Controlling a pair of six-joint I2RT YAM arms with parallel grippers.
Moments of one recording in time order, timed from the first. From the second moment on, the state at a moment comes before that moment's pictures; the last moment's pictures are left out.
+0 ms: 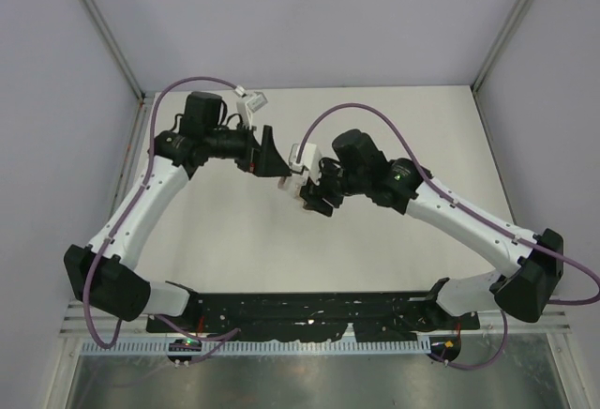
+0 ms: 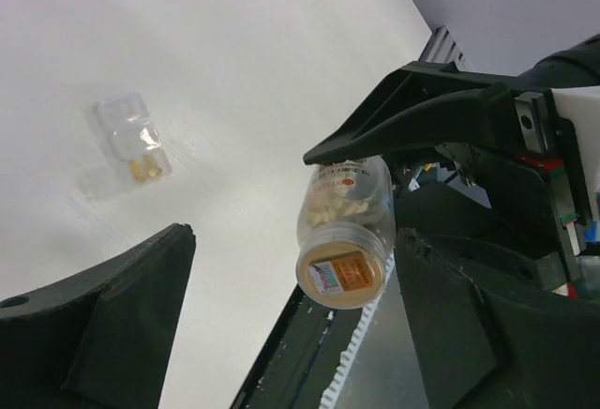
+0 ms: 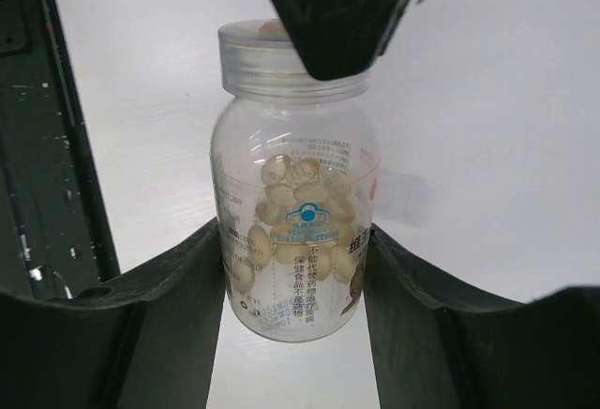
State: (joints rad) left arm -0.36 1.36 1.38 -0.68 0.83 -0.15; right arm 0.82 1.34 1.27 -0.60 -0.37 -0.39
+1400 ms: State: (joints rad) left arm -0.44 1.30 1.21 -0.67 0.99 0.16; right arm 0.75 1.41 1.30 -0.71 -0.58 -0.38
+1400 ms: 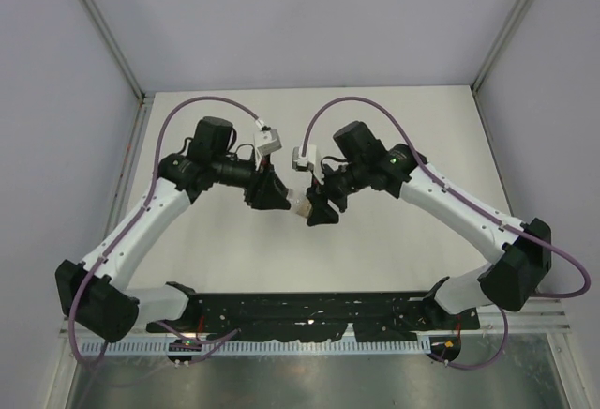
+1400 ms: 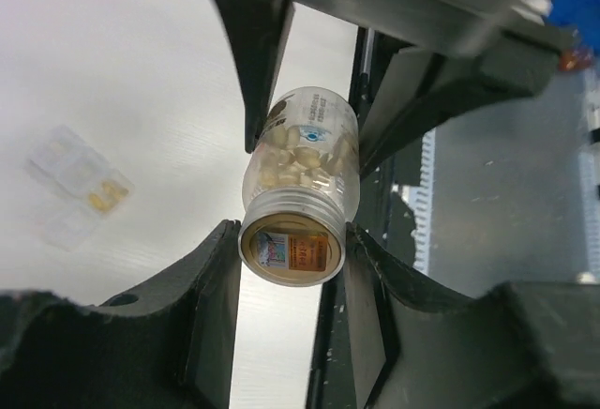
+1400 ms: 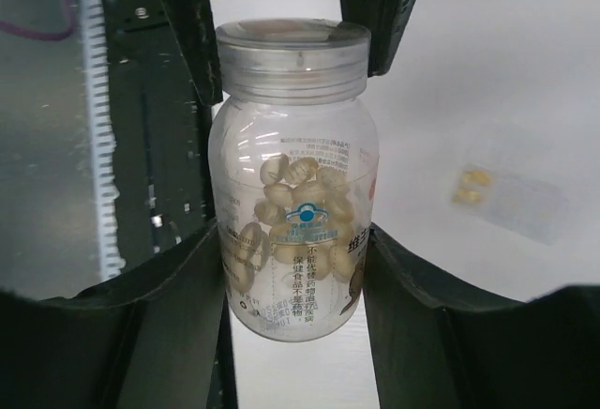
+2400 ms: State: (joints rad) left arm -0.42 1.26 1.33 -0.66 0.79 -0.16; right arm 0.80 1.38 1.34 -0.63 -0.40 -0.36
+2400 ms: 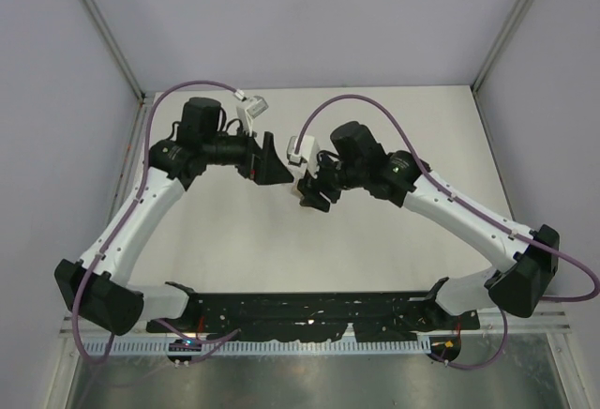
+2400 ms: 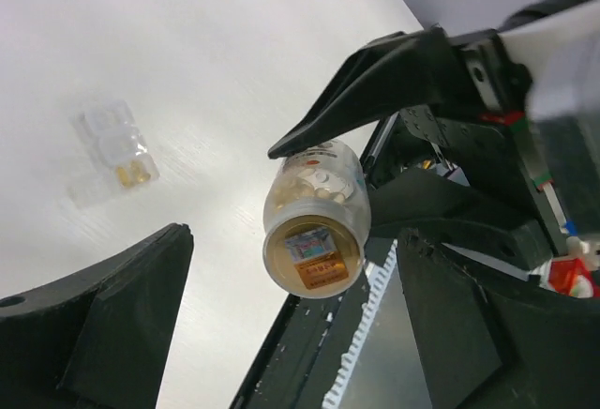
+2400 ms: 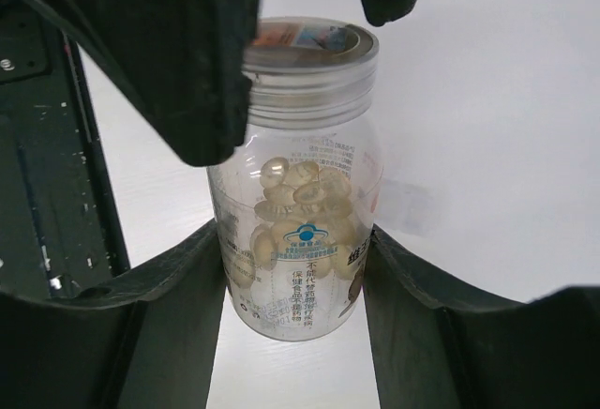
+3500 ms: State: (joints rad) left arm -0.39 1.37 1.37 -0.65 0.85 -0.31; right arm 0.84 1.38 1.30 -0.56 -0.18 -0.34
